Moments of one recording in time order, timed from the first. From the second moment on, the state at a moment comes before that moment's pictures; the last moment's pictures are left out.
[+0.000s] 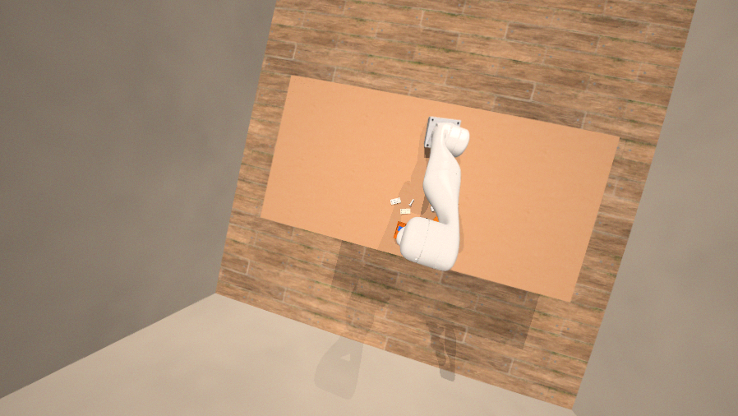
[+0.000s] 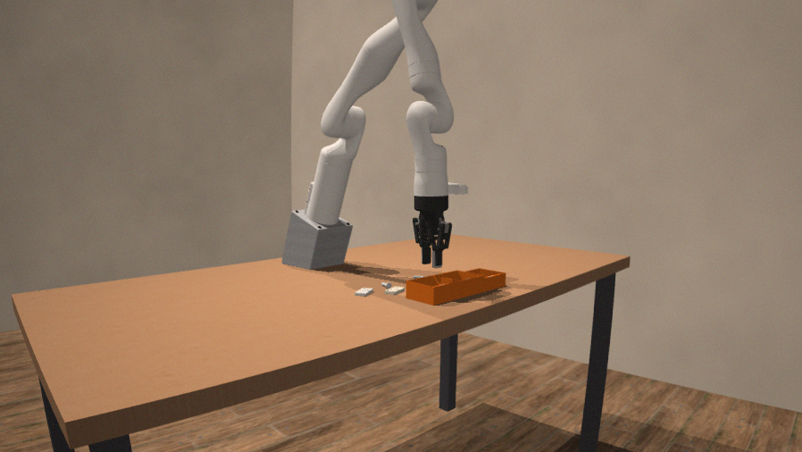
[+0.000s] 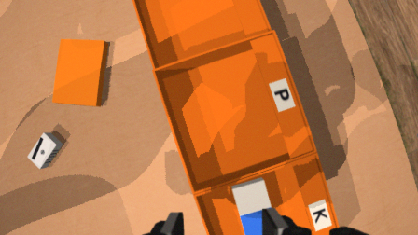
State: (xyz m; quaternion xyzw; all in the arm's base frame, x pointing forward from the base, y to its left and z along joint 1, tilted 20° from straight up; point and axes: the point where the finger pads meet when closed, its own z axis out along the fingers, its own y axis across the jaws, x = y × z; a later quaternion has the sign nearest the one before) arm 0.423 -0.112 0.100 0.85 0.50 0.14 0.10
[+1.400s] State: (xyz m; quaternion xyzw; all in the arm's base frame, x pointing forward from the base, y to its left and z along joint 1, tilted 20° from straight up) arm 0.380 0.039 0.085 0.88 0.44 0.14 0.10
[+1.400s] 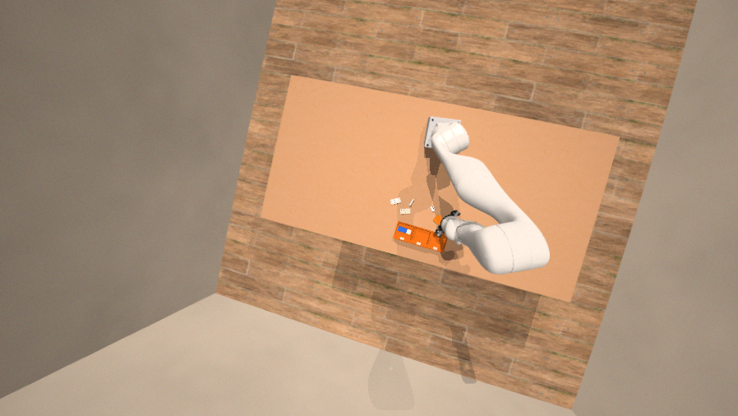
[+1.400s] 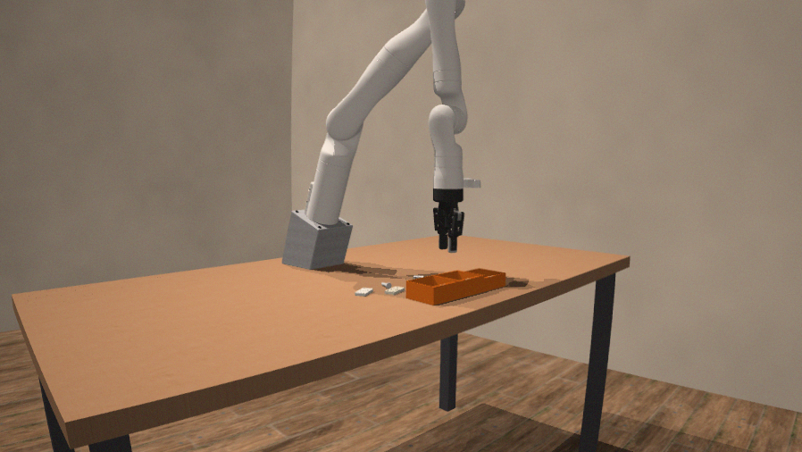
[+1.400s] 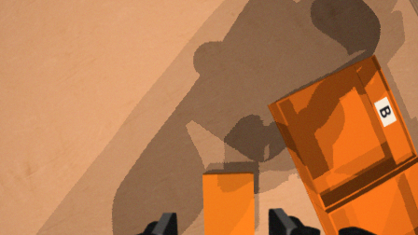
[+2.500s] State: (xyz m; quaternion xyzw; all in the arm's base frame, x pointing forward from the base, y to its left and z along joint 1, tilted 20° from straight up) arm 0.399 0.028 0.038 0.88 0.45 0.15 0.10
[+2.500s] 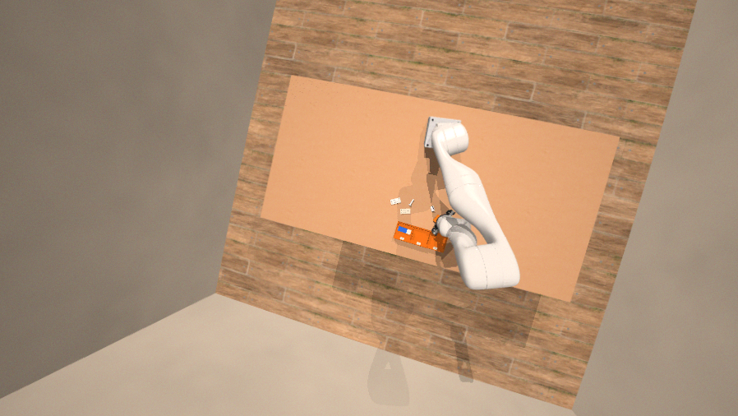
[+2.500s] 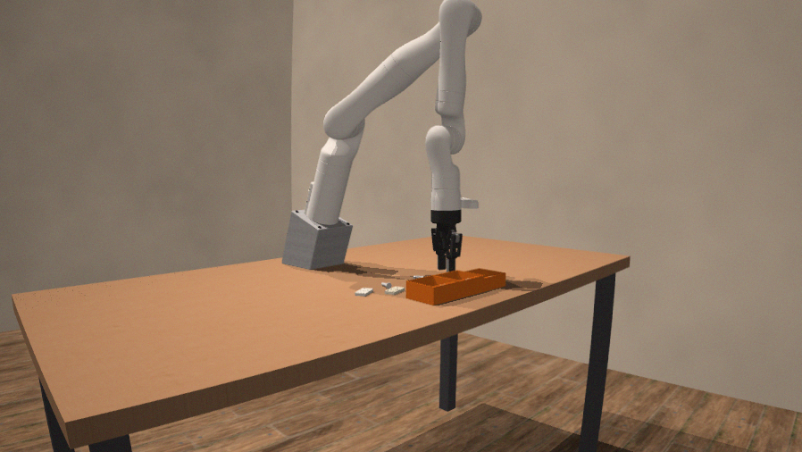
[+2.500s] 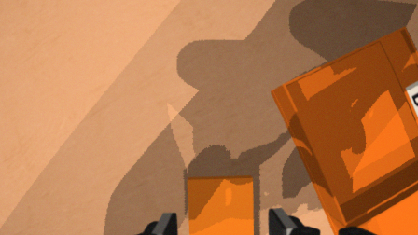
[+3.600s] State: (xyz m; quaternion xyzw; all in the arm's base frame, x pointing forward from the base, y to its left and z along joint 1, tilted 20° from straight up) arm 0.403 0.027 0.022 0.88 0.44 0.15 0.10
